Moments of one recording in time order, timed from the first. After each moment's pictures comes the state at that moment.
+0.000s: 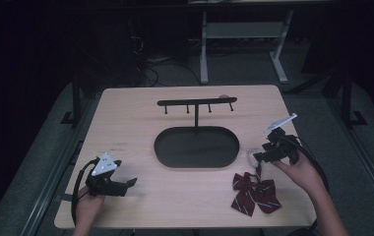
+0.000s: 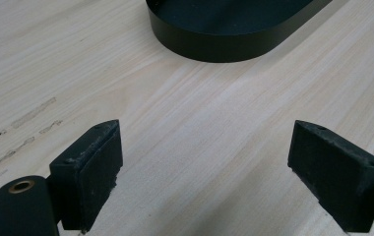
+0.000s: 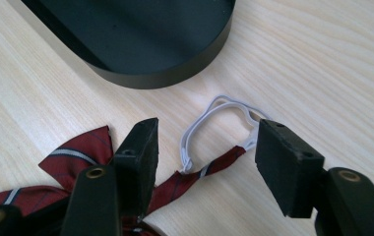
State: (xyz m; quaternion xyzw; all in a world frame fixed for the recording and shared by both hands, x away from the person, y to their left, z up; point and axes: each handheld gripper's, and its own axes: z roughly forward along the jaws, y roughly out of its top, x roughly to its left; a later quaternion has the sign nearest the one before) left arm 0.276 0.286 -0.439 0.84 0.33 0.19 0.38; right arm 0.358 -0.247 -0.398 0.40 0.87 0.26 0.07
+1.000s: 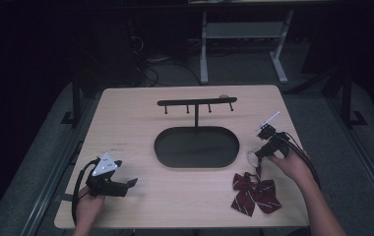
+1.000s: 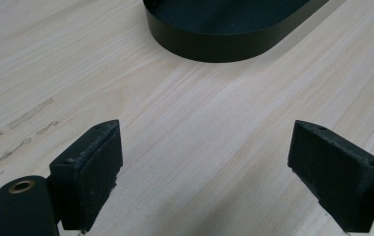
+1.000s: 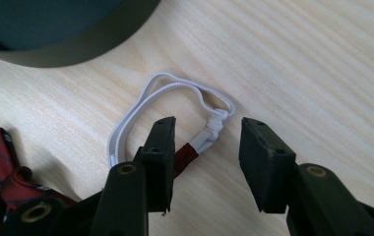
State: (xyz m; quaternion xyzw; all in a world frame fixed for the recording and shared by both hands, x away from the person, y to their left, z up) left arm 0.276 0.284 -0.439 0.84 0.33 0.19 0.38; right arm 0.397 -0.239 -0.431 0.44 0.88 0.15 0.06
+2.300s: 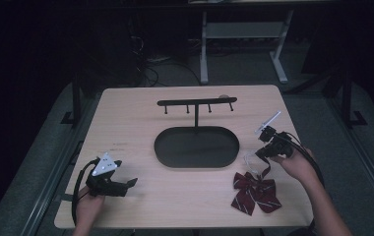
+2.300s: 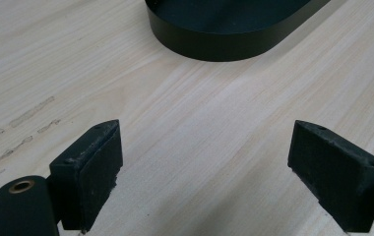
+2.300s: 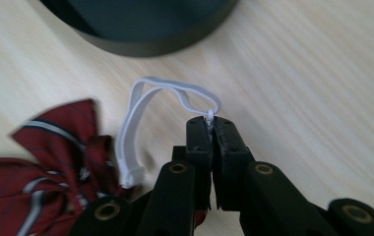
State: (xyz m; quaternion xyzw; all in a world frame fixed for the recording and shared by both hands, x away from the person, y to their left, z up) left arm 0.276 0.285 -0.439 0.84 0.34 0.19 0.38; right arm 0.380 -0.236 -0.408 0.36 0.91 0.18 0.04
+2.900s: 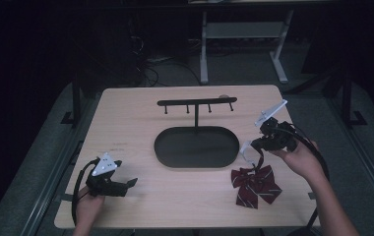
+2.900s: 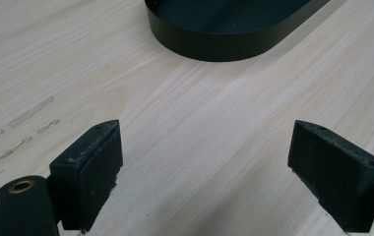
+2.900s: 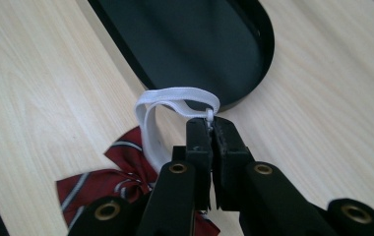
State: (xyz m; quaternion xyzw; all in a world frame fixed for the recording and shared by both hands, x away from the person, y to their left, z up) left arm 0.276 0.285 -0.439 0.84 0.33 0.19 0.38; right arm 0.355 -0.216 -0.337 0.29 0.92 0.24 0.08
